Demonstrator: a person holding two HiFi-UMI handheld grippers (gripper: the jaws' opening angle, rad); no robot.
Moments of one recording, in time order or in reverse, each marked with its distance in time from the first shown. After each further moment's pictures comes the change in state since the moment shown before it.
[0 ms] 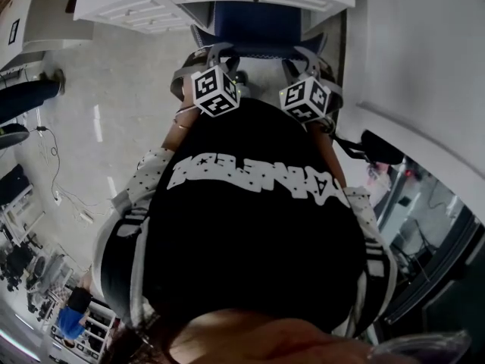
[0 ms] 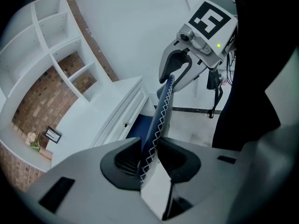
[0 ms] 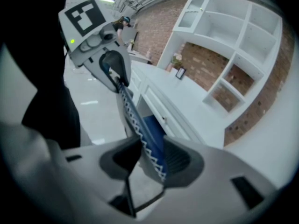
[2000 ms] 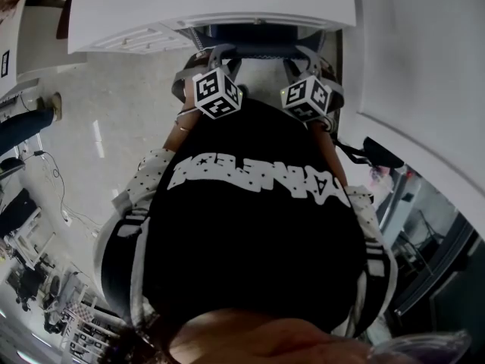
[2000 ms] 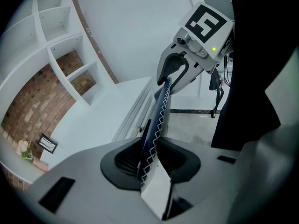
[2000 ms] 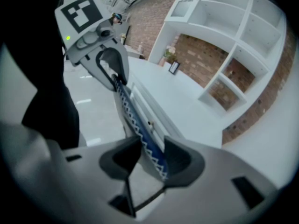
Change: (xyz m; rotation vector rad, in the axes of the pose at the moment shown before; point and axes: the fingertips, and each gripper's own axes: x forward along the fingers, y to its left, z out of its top) left arm 0.020 0.037 0.035 0.067 -0.061 -0.035; right arm 0.008 -0.049 0.002 0.049 0.045 -0.058
